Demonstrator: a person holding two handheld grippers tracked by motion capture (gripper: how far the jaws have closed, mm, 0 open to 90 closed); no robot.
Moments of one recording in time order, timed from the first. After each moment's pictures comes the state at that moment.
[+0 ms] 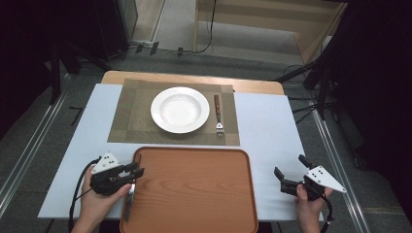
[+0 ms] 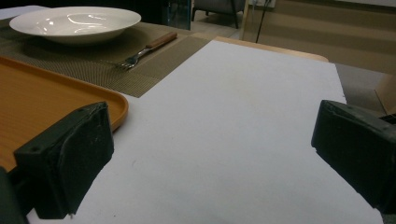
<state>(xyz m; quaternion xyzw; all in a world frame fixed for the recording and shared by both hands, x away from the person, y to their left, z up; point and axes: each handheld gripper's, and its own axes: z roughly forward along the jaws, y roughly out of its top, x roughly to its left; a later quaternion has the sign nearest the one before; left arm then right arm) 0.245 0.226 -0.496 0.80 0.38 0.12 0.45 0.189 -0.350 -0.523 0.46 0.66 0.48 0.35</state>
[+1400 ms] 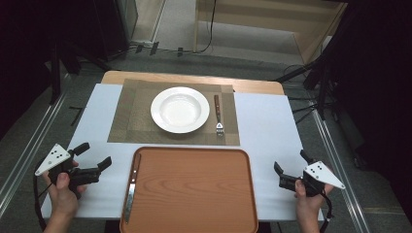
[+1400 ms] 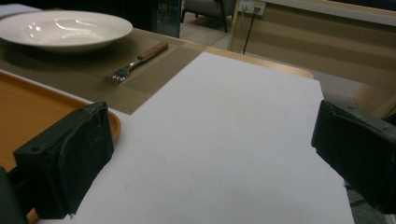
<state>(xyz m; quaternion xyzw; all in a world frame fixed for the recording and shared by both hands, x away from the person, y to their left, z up) 0.256 0.314 -0.488 0.69 0.41 0.22 0.55 0.194 -0.341 -0.505 0.46 0.66 0.46 0.38</state>
